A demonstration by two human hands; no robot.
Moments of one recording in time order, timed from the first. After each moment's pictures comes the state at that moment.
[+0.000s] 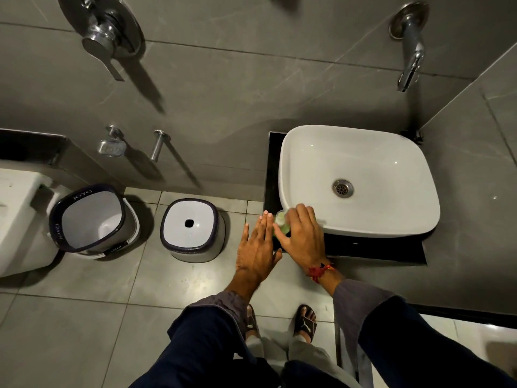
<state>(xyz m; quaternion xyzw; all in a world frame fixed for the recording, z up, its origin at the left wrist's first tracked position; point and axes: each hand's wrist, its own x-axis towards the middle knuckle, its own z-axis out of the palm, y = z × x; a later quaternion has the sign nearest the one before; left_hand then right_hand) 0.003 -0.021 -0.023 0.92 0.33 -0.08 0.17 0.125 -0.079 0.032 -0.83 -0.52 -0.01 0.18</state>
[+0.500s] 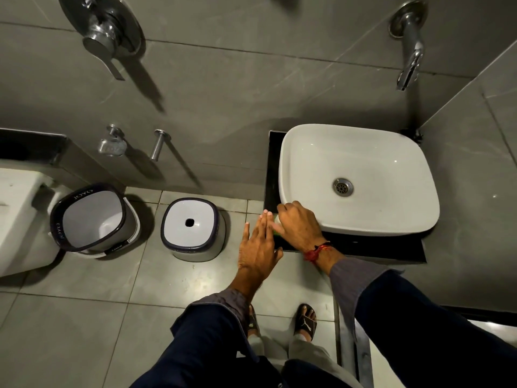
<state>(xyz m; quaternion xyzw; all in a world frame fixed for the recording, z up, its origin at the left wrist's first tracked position) 0.006 -0.024 -0.024 0.92 0.34 -0.08 0.17 0.137 -0.049 0.045 -0.79 -0.61 0.05 -0.01</state>
